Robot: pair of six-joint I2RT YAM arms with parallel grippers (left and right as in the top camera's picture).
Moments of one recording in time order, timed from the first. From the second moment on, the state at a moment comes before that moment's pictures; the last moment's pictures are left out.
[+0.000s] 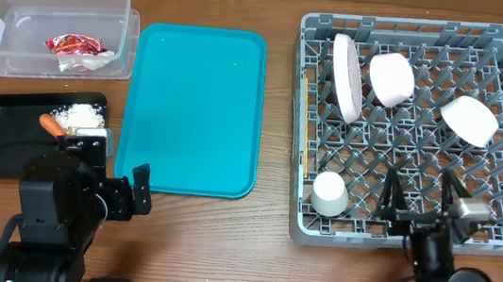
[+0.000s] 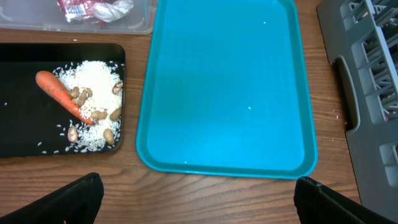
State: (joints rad) left arm 0.04 0.67 0.95 -1.05 0.06 -0.11; right arm 0.07 0.11 0.23 -0.04 -0.06 0.20
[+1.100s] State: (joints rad) left arm 0.04 0.68 0.95 -1.05 0.06 -0.11; right arm 0.07 0.01 0.02 -0.03 -0.05 0.05
